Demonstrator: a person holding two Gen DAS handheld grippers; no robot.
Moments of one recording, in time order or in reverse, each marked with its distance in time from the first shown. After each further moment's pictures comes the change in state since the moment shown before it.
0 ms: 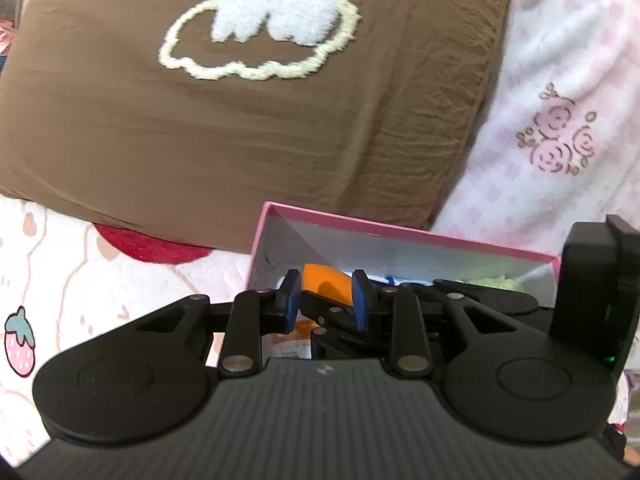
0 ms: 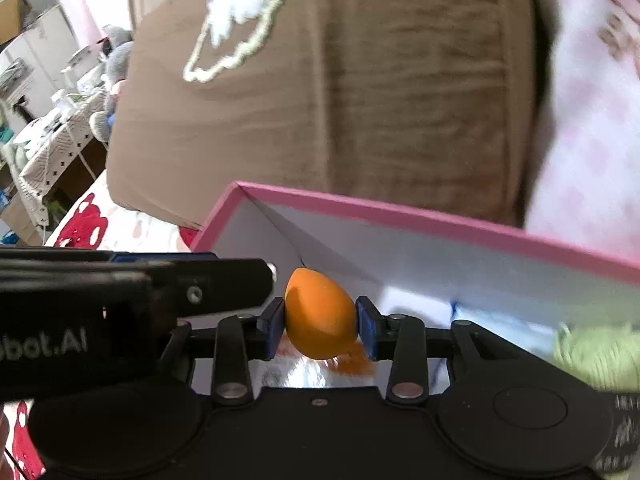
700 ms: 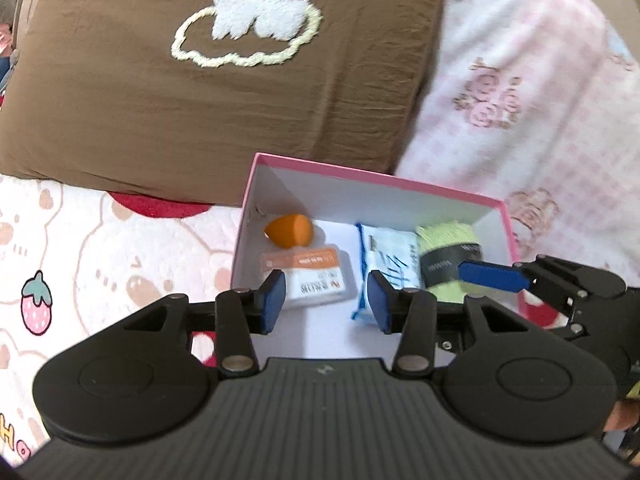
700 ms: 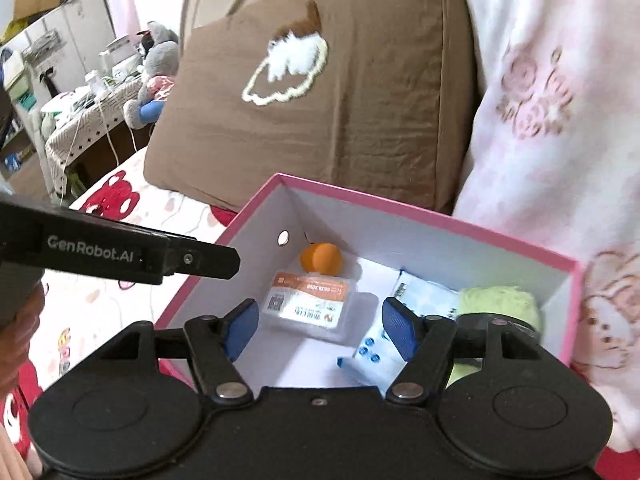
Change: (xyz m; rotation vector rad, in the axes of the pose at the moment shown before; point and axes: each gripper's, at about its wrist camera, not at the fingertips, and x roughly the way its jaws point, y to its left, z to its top) left arm -0.074 -0.010 -0.046 0.054 0.020 -0.062; right arm -0.122 0.013 -0.047 -0.139 -0.065 -0.045
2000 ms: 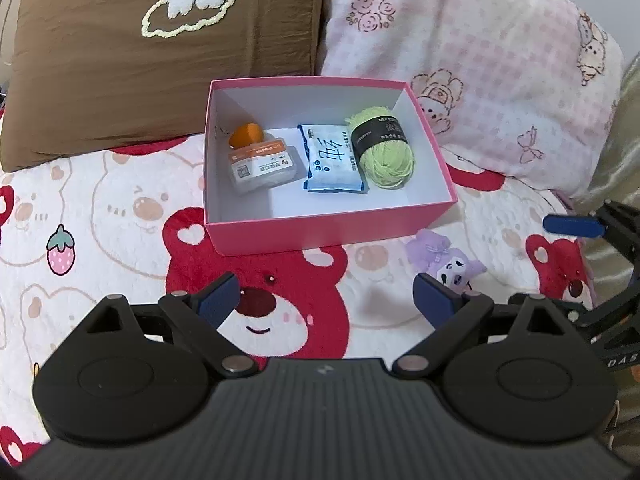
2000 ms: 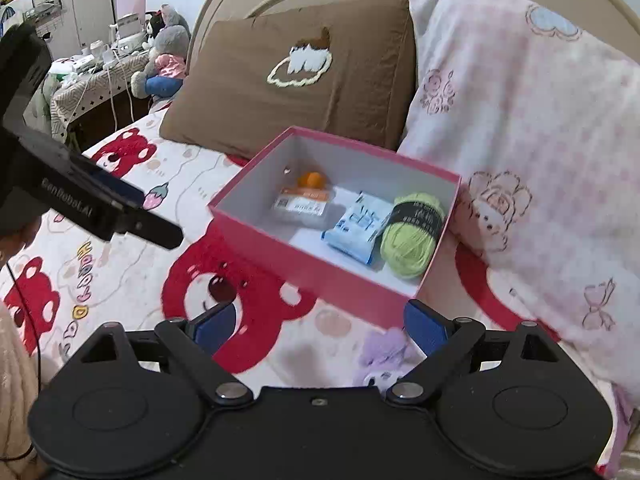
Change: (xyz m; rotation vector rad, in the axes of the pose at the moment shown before) left arm -0.109 -0.036 -0.100 0.206 0.110 -0.055; right arm -0.172 0.050 -0.113 -0.068 0.008 -0.148
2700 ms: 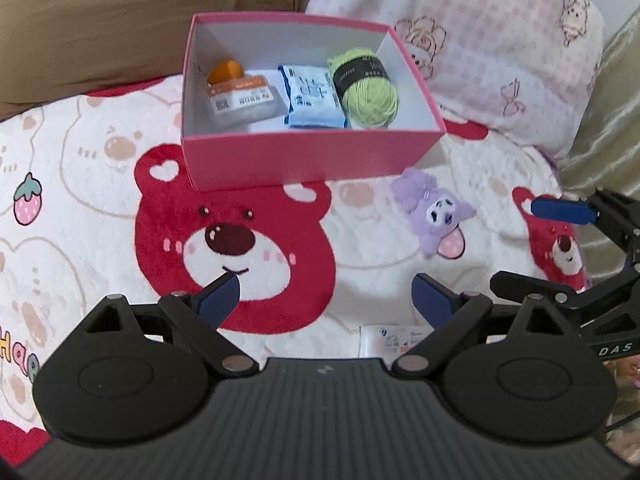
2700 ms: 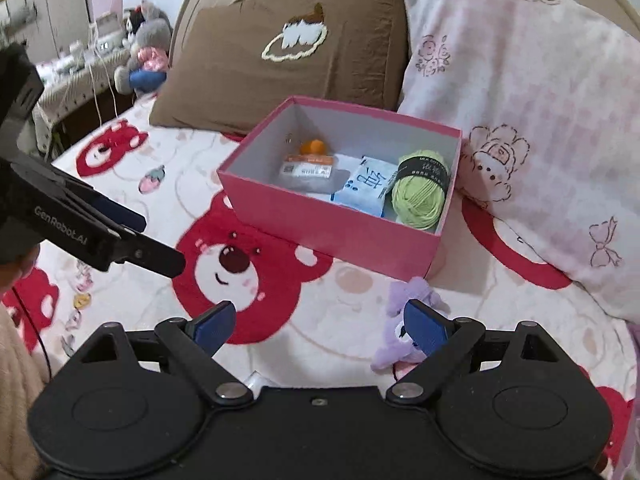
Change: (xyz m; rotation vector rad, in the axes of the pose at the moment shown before) left arm 0.028 0.011 -0.060 0.007 0.071 -0.089; right arm 0.007 0.038 -0.039 0.066 0.027 -0.061
